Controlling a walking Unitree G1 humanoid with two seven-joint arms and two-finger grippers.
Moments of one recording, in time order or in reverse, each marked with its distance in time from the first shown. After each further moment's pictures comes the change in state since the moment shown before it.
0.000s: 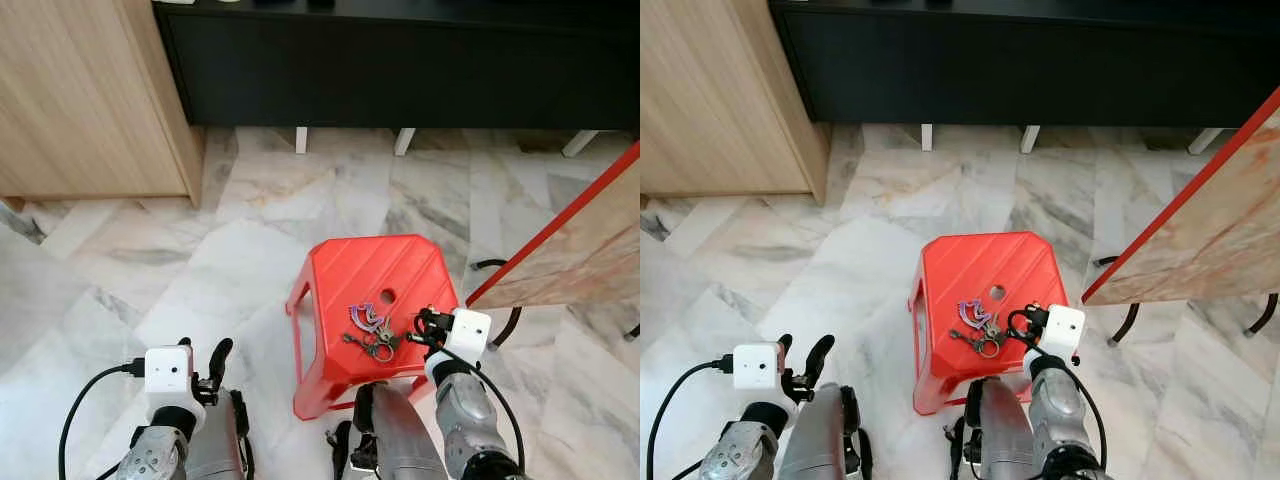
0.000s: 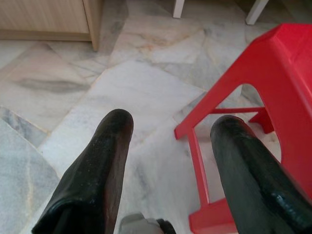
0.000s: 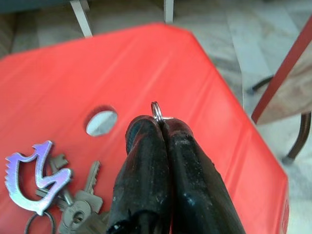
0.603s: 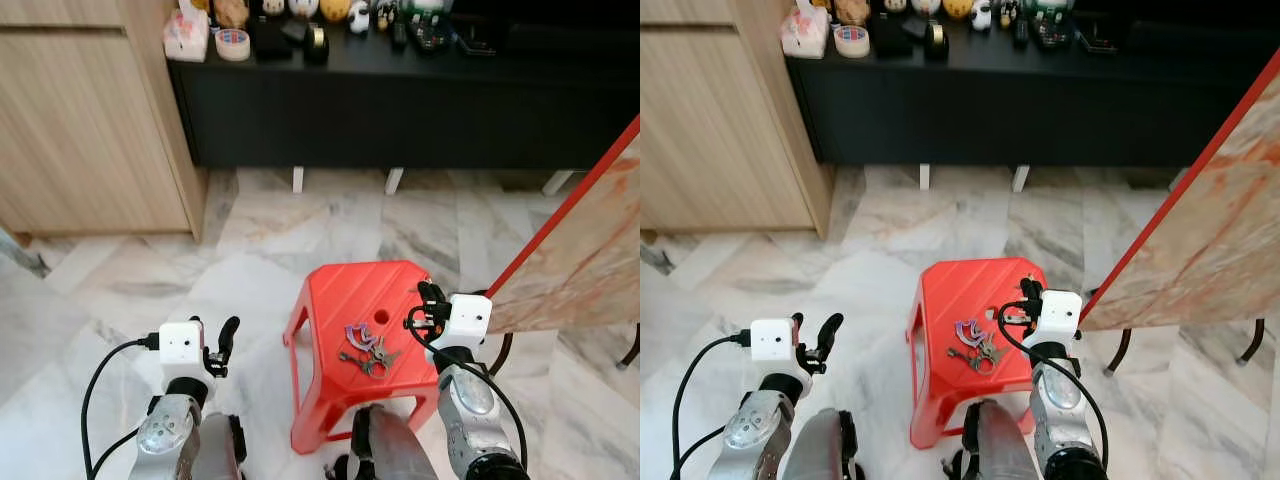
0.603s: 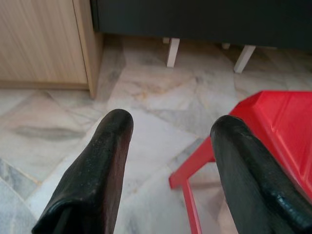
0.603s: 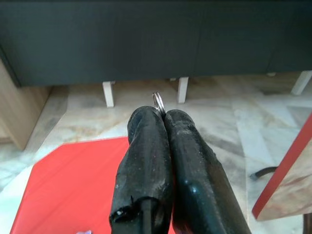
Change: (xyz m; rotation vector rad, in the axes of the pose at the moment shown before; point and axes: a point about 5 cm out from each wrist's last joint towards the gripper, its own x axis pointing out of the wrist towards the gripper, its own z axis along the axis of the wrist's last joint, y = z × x) left arm 0.034 -0.004 0.000 -0.012 -0.036 0.006; right arm 0.001 0.009 0.030 -0.102 -0.183 0.053
